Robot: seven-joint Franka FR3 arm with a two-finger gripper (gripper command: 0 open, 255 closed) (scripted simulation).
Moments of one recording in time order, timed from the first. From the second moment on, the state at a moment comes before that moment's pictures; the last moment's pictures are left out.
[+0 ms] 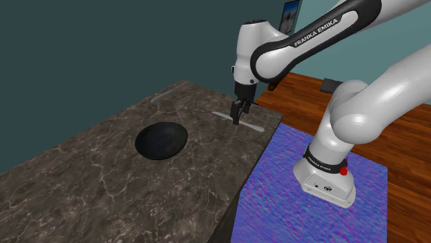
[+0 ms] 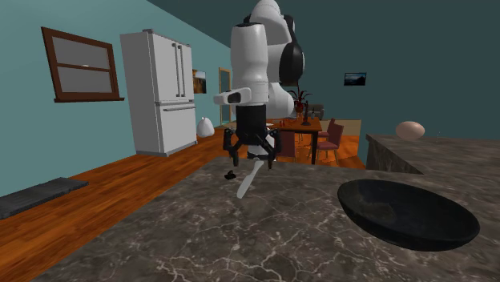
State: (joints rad) arm 0.15 -0.59 0.08 -2.87 0.10 2.27 0.06
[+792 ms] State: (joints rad) arm 0.15 -0.57 0.08 -2.87 0.10 2.31 0.06
